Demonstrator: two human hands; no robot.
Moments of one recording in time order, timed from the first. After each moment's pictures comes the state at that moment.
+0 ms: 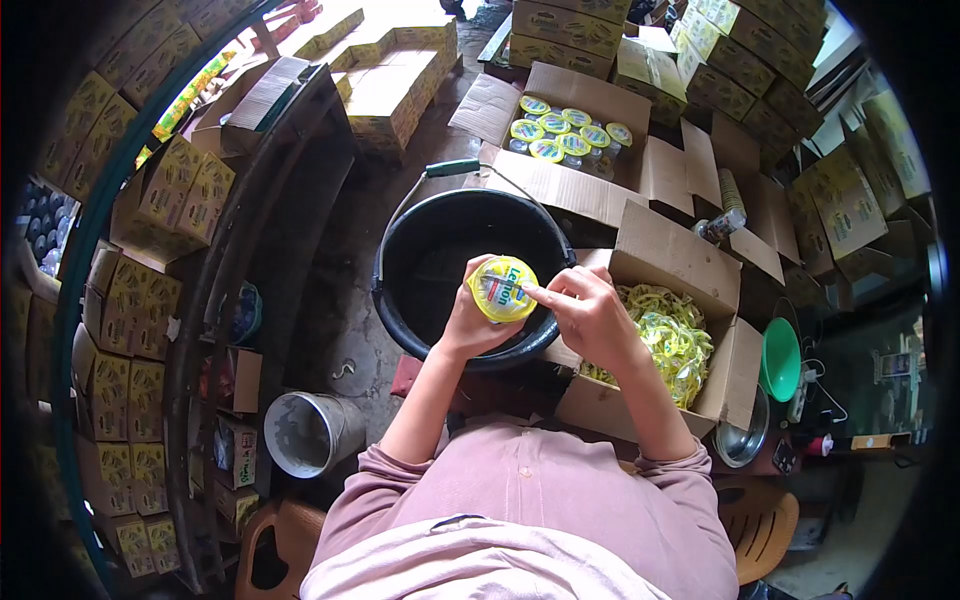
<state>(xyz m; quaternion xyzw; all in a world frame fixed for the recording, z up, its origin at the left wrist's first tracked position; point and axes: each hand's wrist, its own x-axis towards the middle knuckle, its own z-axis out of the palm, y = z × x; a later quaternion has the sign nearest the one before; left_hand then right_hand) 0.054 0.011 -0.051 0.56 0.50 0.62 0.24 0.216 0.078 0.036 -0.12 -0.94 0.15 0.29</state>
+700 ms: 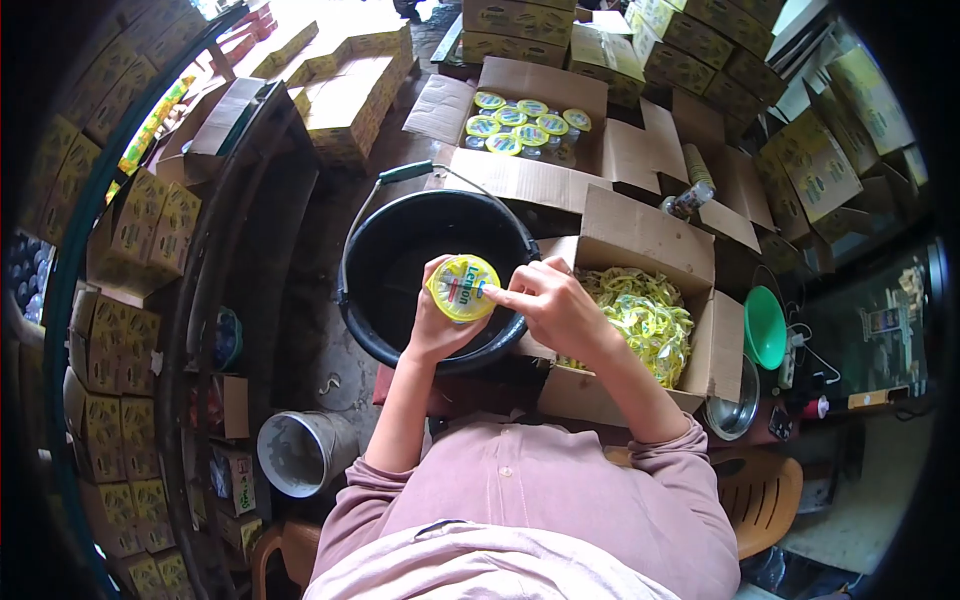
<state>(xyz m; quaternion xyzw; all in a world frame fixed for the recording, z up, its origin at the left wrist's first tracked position) 0.057 0.010 -0.043 0.56 0.52 0.61 0.20 0.221 0.079 0.033 -0.12 -0.96 0.12 0.23</state>
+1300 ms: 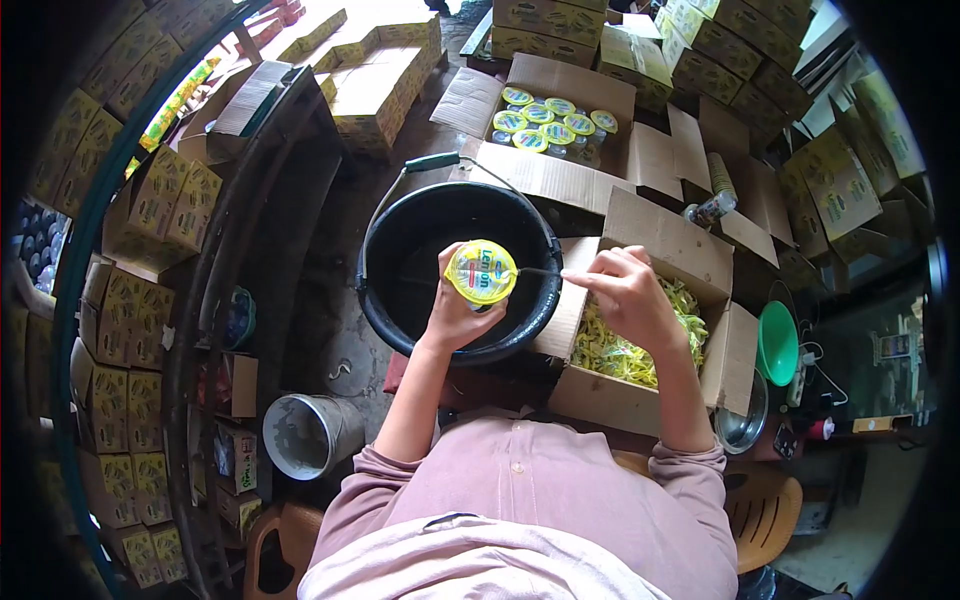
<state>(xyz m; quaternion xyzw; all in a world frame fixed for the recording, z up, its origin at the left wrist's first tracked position) 0.053 0.012 -0.055 0.56 0.55 0.60 0.17 0.264 0.104 0.046 -0.17 -0.94 0.12 0.26</state>
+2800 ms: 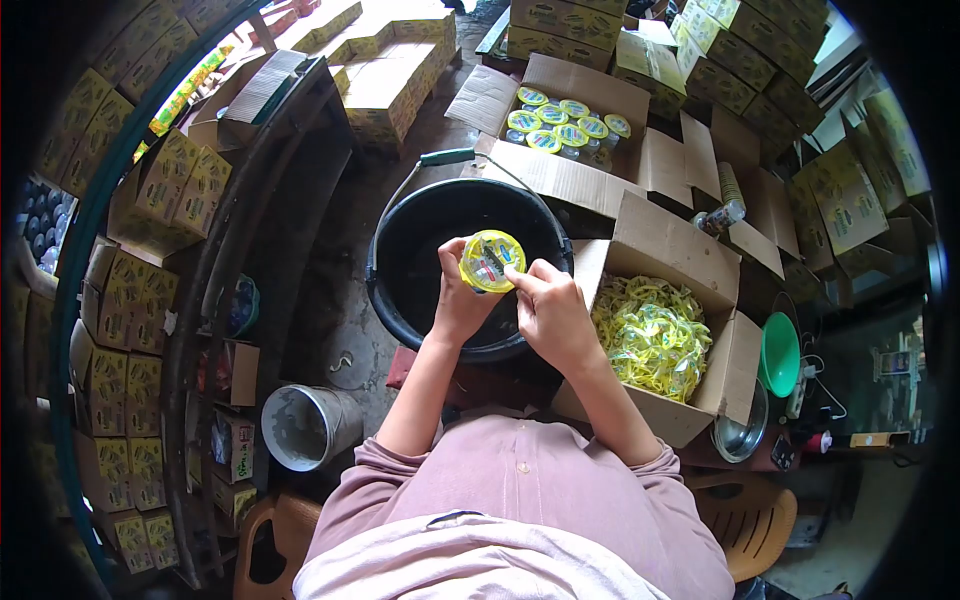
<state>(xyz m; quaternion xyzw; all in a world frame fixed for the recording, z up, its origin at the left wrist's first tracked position) 0.056 0.019 -0.057 0.48 0.60 0.62 0.14 0.187 0.051 0.018 -0.30 -0.88 0.25 0.27</state>
